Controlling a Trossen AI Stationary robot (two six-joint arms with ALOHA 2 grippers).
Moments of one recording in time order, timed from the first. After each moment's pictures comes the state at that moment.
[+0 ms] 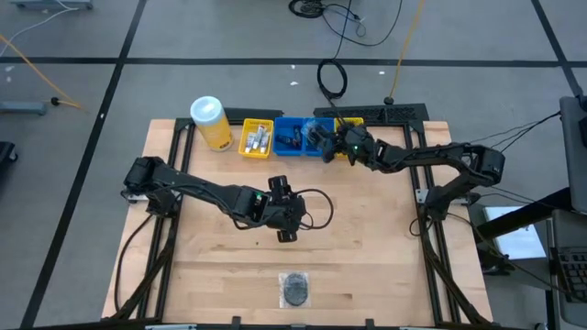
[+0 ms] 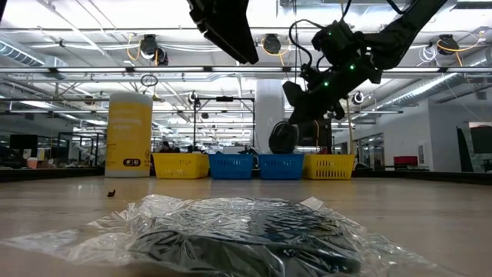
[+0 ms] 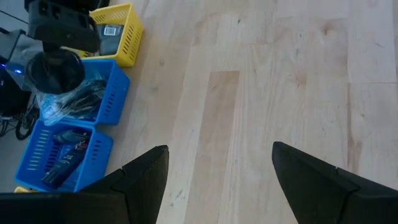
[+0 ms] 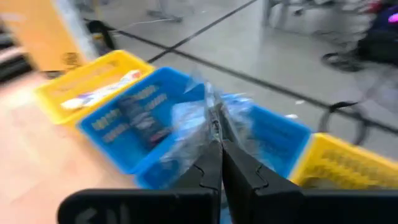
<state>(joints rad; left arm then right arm) -0.25 1.80 1.55 -0.73 -0.51 -0.16 -0.43 1.51 0.72 0.36 0.39 0.28</state>
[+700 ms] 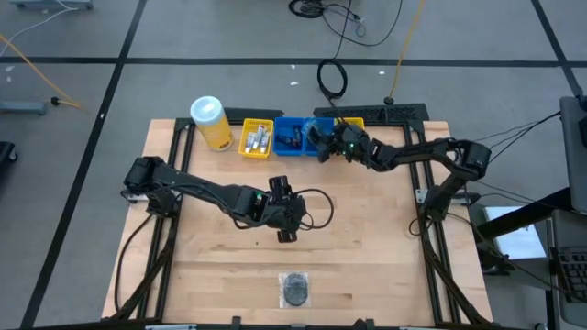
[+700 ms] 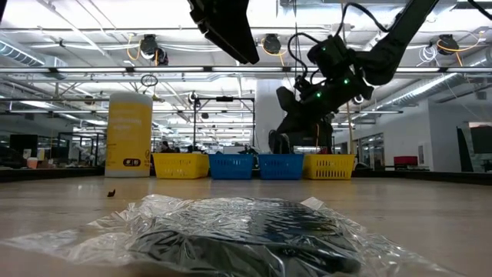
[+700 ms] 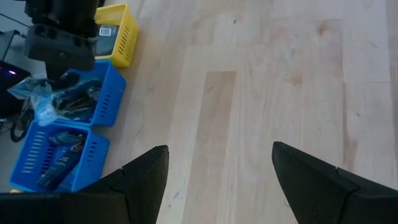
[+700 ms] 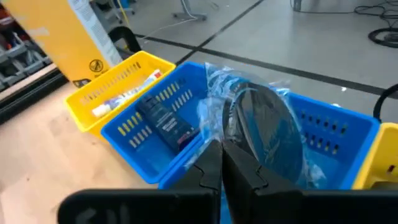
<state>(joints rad) -0.24 1.80 1.55 -0.73 -0.50 -0.15 -0.47 1.64 0.72 0.53 0.20 0.38</state>
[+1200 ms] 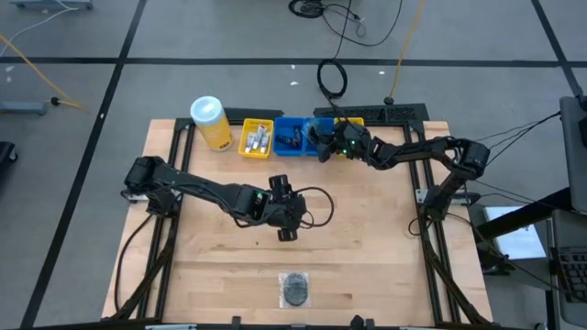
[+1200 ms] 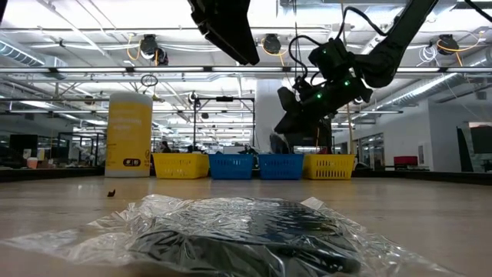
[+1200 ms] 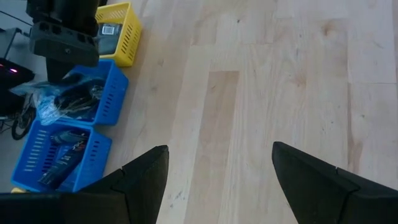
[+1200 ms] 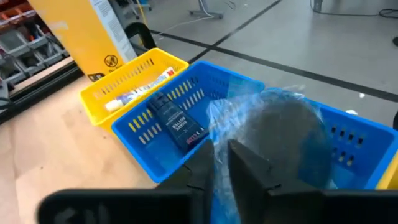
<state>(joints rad) -0.24 1.80 1.55 -0.73 -0.50 -0.15 -0.50 1.65 0.72 0.57 0.10 0.34</state>
